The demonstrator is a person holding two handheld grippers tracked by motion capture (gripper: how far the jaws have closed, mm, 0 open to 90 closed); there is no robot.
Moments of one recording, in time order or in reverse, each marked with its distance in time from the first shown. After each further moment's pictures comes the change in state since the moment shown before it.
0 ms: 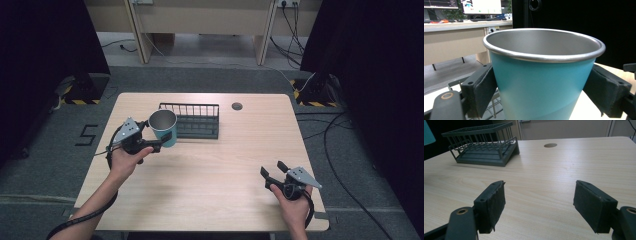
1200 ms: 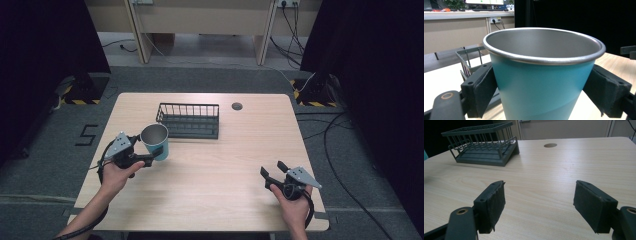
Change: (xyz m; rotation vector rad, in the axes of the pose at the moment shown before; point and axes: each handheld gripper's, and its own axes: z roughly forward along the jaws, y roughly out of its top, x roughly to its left) left arm -0.001 -0.034 -0.034 0.047 0.017 -0.019; right arm 0.000 0.000 0.000 0.003 0.000 -0.007
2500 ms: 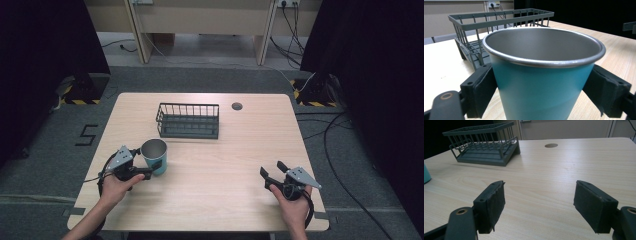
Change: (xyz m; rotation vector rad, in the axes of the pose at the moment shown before) left arm -0.006 -0.045 -0.014 0.094 0.001 -0.016; right arm 0.001 0.000 0.000 0.001 0.002 -0.005
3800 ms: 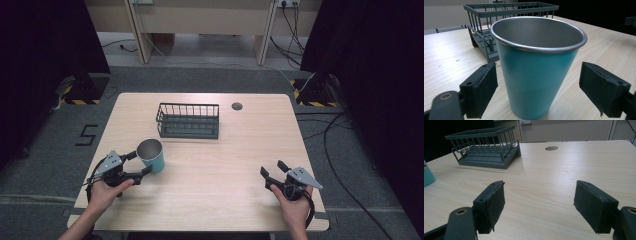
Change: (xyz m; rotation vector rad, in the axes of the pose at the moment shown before) left arm 0.007 -0.008 -0.028 0.038 0.021 -0.027; right arm 0.000 0.002 -0.002 -0.019 0.006 0.002
